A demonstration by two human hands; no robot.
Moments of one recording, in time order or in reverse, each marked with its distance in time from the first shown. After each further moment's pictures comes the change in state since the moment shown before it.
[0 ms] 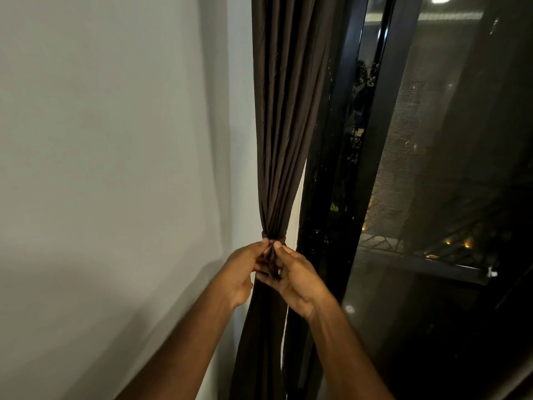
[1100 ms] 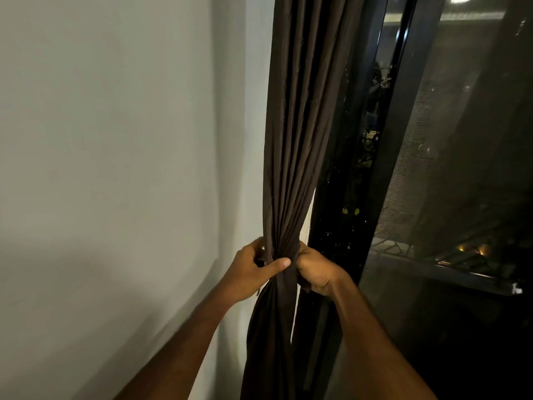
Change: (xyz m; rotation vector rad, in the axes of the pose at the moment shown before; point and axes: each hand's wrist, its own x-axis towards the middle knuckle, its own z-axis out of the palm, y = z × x) left_hand 0.024 -0.031 -0.034 0.434 -0.062 0.553; right_hand 0.018 -0.025 -0.013 -0.596 -0.208 -0.013
